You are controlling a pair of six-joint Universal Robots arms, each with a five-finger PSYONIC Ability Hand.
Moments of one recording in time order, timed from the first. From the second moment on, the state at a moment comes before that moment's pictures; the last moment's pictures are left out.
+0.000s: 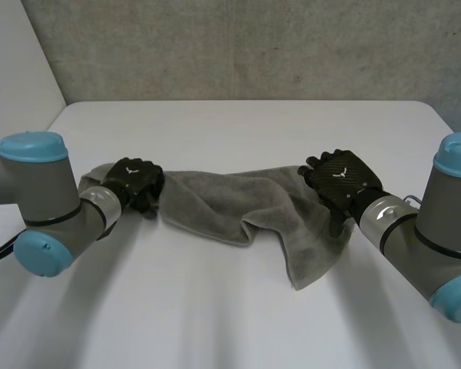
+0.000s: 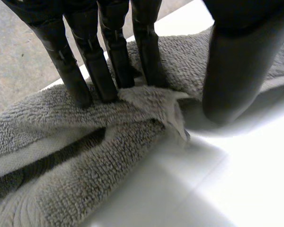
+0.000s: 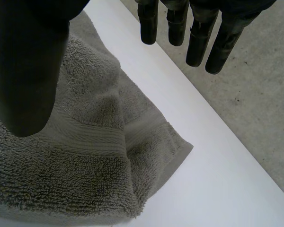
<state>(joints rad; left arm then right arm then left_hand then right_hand) 4.43 -2.25 -1.34 3.23 -1.34 3.46 1.95 -1.19 1.58 -0.09 1.37 2.58 0.82 0.82 0.81 0.82 0.63 0.23 0.24 0.25 0.26 0.06</state>
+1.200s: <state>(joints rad) 4.41 -2.34 -1.25 3.40 -1.45 3.38 1.95 -1.20 1.59 -0.04 1.38 2.60 1.23 1.24 1.23 1.25 1.06 0.23 0.24 0.25 0.26 0.06</state>
